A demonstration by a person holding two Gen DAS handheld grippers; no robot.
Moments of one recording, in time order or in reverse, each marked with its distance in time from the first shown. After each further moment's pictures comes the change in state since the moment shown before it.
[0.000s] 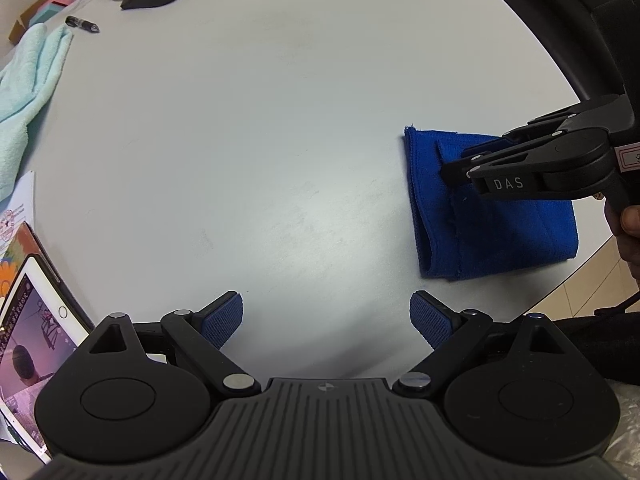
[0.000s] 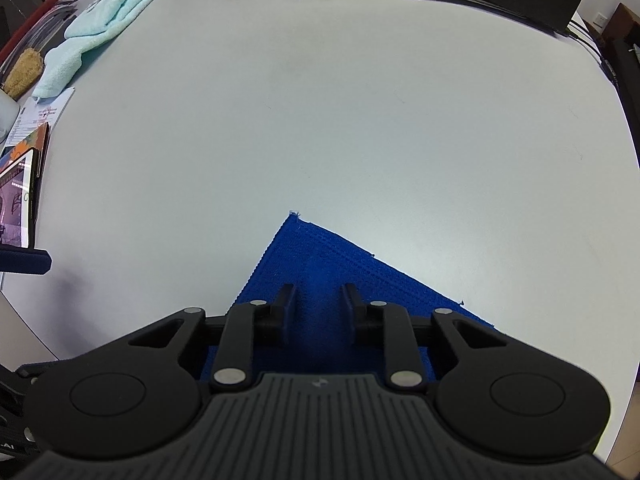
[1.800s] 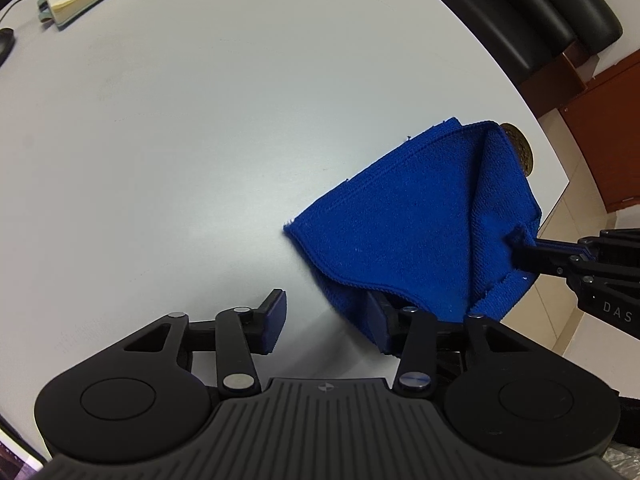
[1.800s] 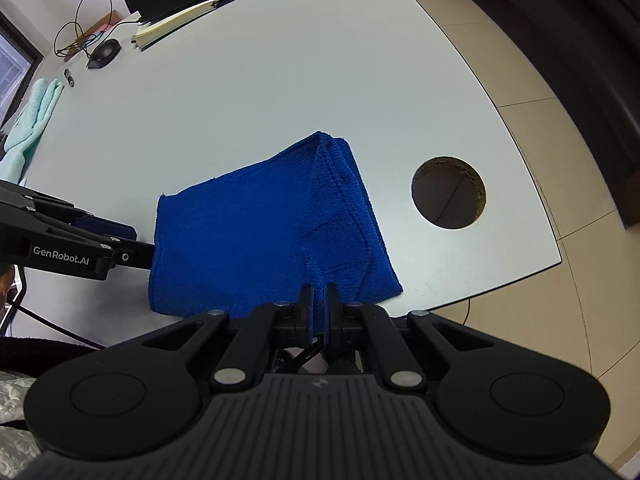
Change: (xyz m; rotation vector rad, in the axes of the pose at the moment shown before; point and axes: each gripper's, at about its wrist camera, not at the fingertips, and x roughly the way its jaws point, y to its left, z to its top) left arm 0.066 -0.094 0.042 0.229 0.096 -0.211; right arm -0.097 -0.091 -0.156 0.470 -0.087 -0.078
